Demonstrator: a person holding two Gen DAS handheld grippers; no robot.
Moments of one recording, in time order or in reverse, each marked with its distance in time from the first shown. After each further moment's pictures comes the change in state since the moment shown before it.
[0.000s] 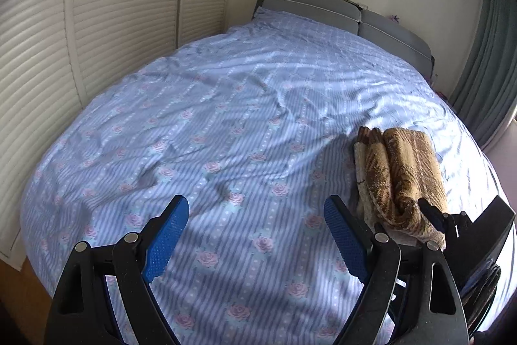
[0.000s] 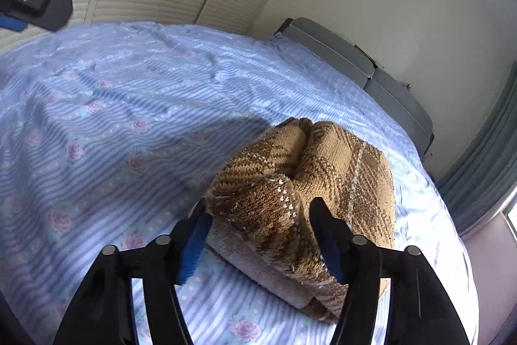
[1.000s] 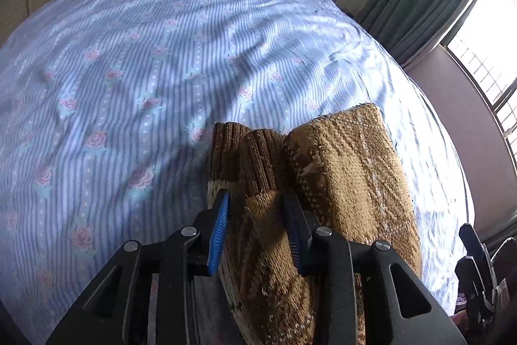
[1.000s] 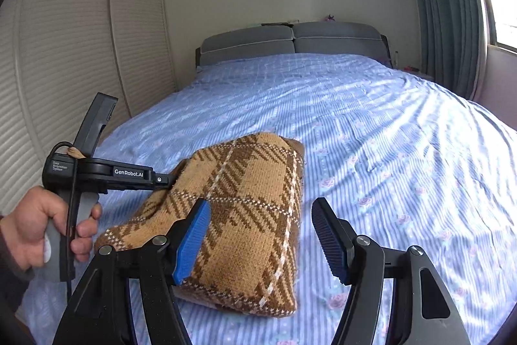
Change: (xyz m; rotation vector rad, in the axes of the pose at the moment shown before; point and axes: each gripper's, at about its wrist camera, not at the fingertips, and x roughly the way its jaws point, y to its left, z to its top) left arm 0.203 -0.153 0.081 0.231 0.361 -0.462; right arm -0.013 -0.173 -0.056 0.693 -0.053 0.046
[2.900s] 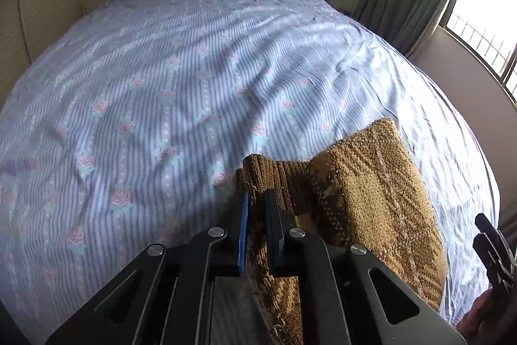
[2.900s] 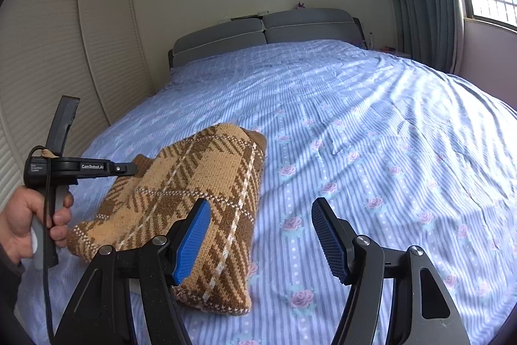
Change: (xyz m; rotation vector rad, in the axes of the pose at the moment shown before) left arm -0.006 -0.008 0.020 0.175 -0.066 0.128; right arm 0.009 -0.035 -0.008 0.116 0.022 -0.073
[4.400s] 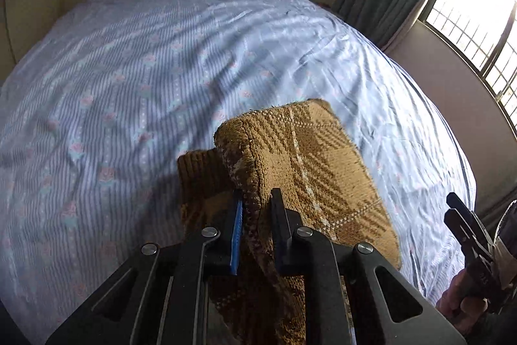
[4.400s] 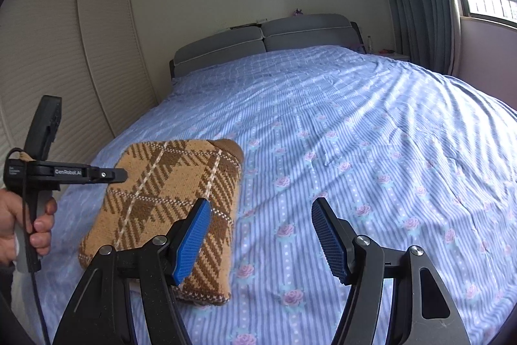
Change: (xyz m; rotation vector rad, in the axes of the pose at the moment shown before) left arm -0.036 -0.019 -0.012 -0.013 0.041 -0.102; right arm -0.026 -0.006 0.005 0.001 -0.018 0.022
